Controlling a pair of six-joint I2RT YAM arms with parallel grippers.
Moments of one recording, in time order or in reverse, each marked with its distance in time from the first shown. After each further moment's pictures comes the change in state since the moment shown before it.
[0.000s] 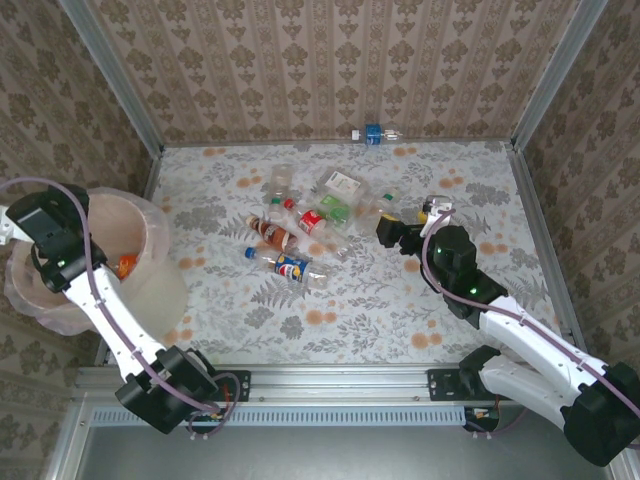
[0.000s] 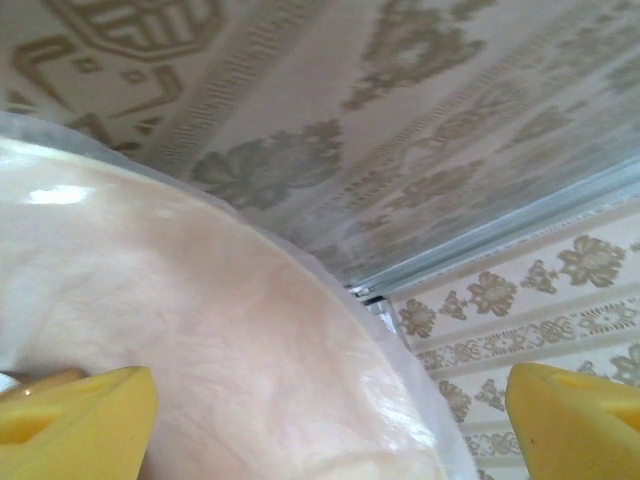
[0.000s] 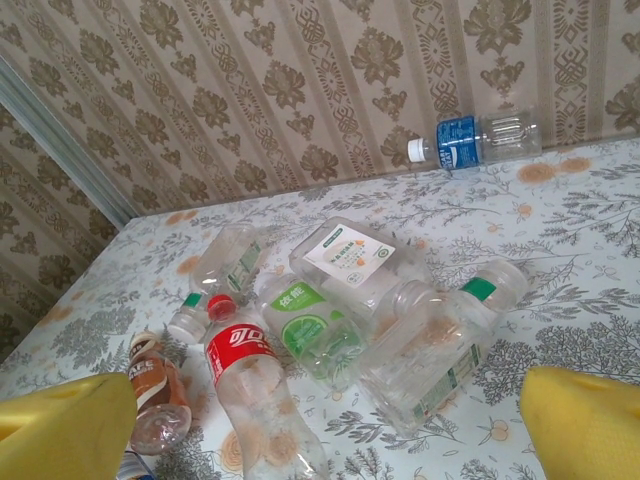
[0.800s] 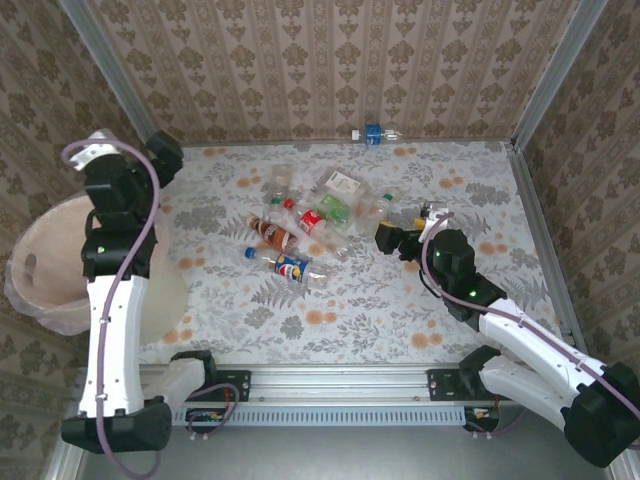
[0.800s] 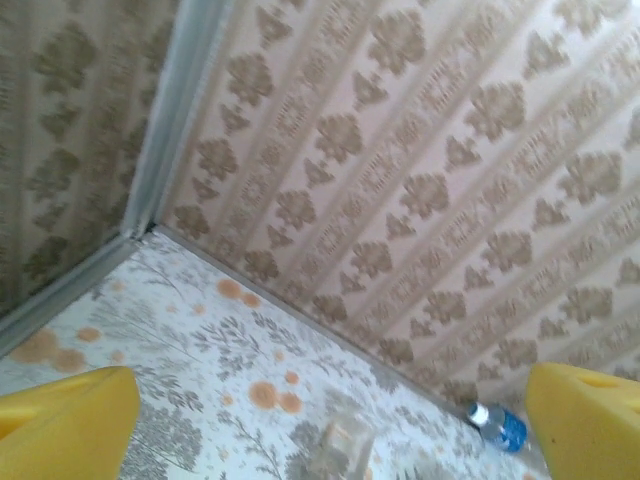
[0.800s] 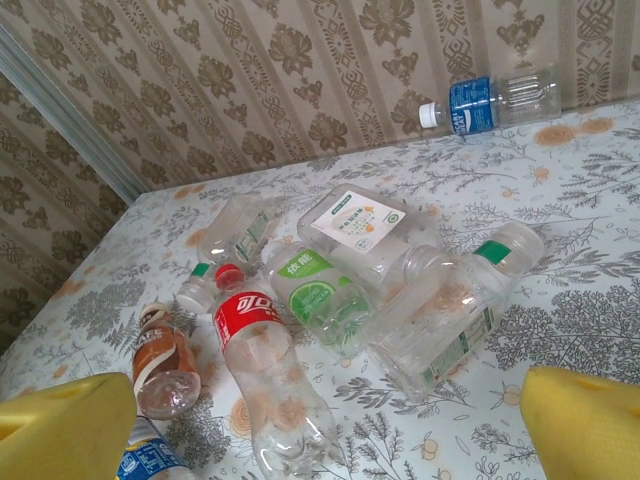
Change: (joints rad) left arm -0.792 -0.041 0.167 -0.033 -0.247 0.249; right arm 0.000 -0.008 -0.036 -0.008 -0.043 0.027
